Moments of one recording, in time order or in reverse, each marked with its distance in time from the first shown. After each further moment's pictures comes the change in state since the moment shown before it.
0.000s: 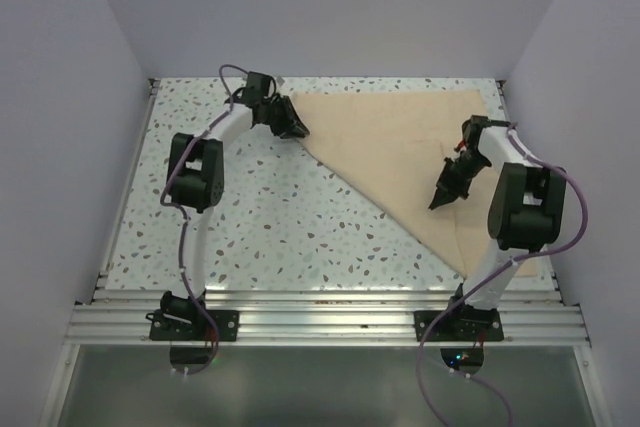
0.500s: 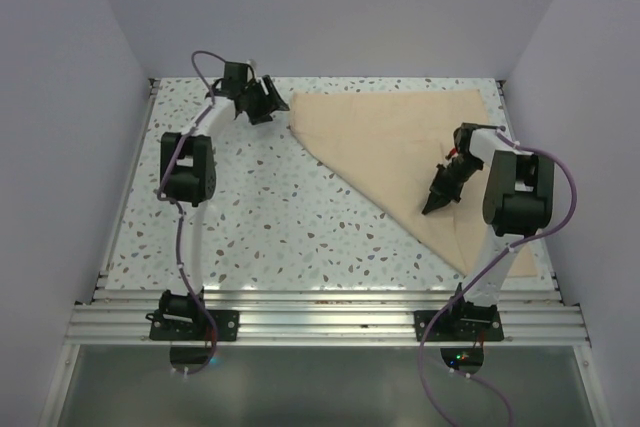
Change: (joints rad) left arm 0.111 0.056 0.136 0.037 -0.165 0.062; right arm 0.010 0.142 0.002 0.063 -0.040 0.000
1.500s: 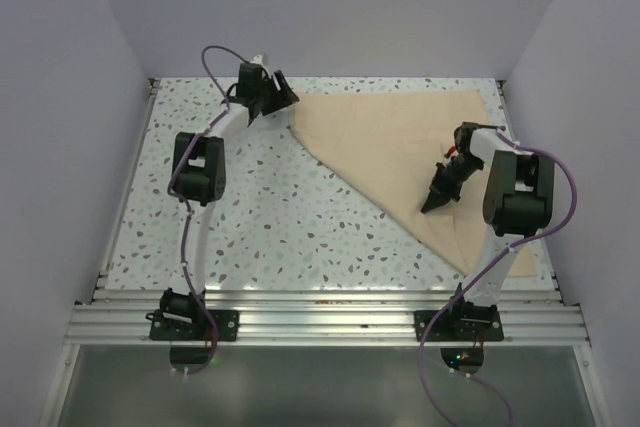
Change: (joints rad) left arm -0.062 0.077 -0.003 0.260 -0.120 0.016; right arm 0.000 0.000 0.003 0.014 -0.027 -0.026
